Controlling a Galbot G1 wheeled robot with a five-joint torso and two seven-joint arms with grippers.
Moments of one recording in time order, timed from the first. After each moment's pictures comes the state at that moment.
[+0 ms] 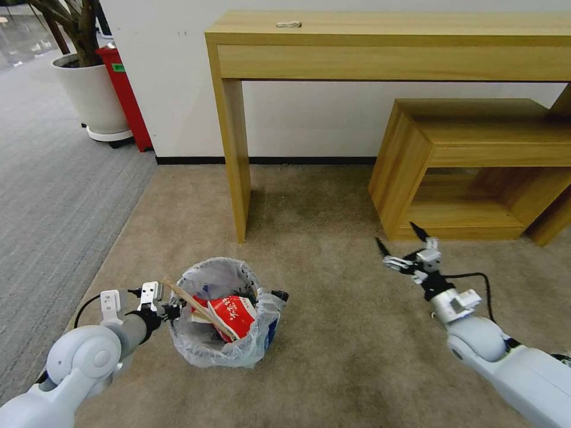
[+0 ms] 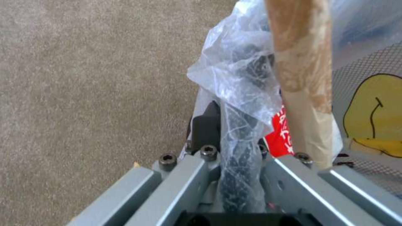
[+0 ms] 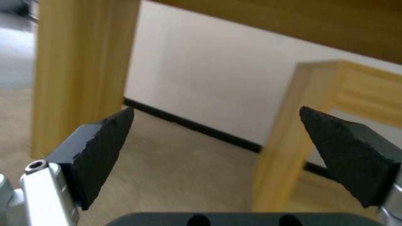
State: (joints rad) left arm 1.39 -0.83 -0.54 -2.00 -1.11 0.64 -0.24; right arm -1.07 0.63 0.03 1.54 0.54 0.58 0.19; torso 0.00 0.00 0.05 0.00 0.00
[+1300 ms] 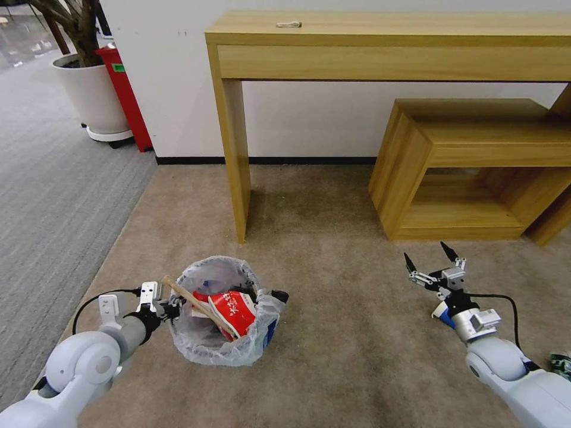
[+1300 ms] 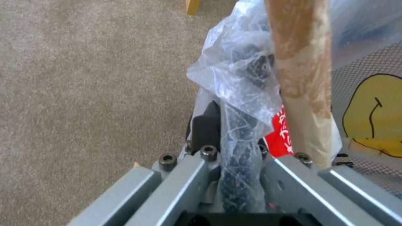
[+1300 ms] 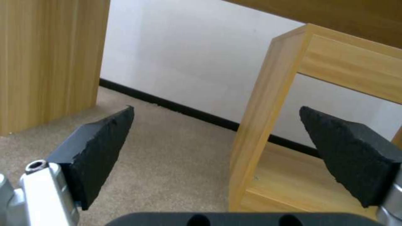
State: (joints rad) left arm 1.41 -0.85 -0.55 -1.99 -1.03 0.58 -0.16; right arm -1.14 0.68 0.11 1.44 0.52 0.62 0.17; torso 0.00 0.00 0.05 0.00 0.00
